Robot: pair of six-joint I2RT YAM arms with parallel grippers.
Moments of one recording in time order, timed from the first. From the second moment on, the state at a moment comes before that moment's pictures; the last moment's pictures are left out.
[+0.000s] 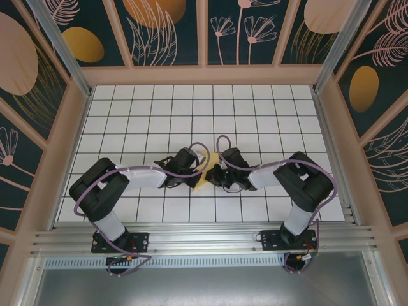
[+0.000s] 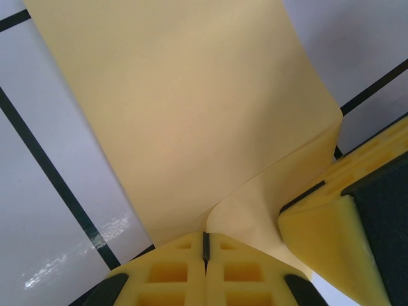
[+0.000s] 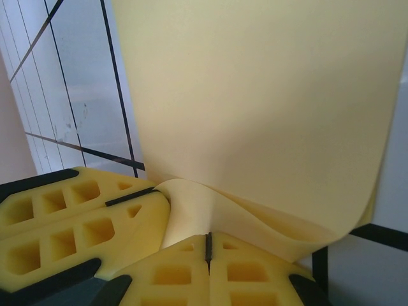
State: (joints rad) left arm -0.79 1.68 0.77 -0.05 0.07 -0.27; right arm 0.73 1.72 0.61 0.33 -0.42 1.08
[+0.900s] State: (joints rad) left arm -0.79 1.67 0.77 -0.07 0.05 -0.26; right arm 0.67 1.86 0.98 -0.08 -0.24 0.85
